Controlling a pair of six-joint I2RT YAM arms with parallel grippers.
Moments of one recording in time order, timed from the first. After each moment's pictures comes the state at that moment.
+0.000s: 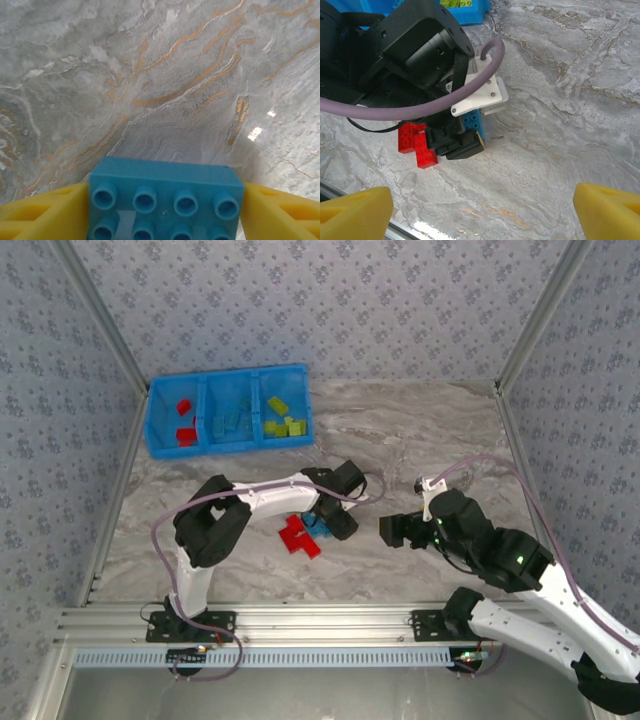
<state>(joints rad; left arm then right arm) -0.95 2.01 1.39 -0.66 -0.01 0.02 0.86 0.67 0.93 -0.95 0.20 0.51</state>
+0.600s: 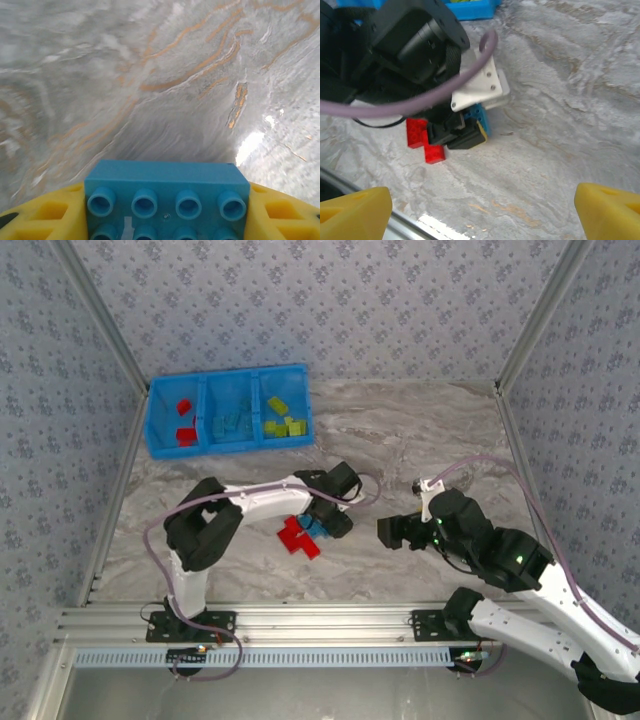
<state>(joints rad) -0.93 1.90 1.31 -0.60 -0.01 0.00 0.86 0.67 0.92 -0.93 0.13 0.50</state>
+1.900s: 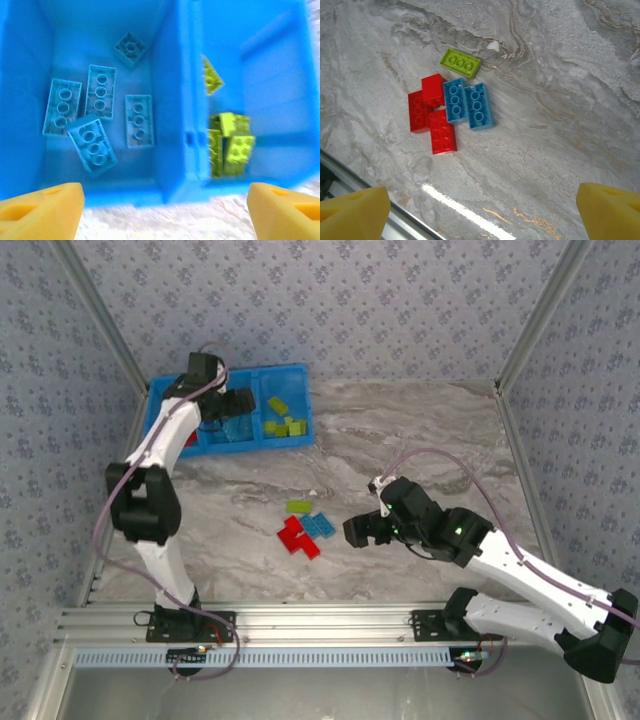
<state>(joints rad) -0.16 1.81 1.63 -0.66 0.11 -0.37 0.89 0.95 0.89 -0.75 0.07 0.49</state>
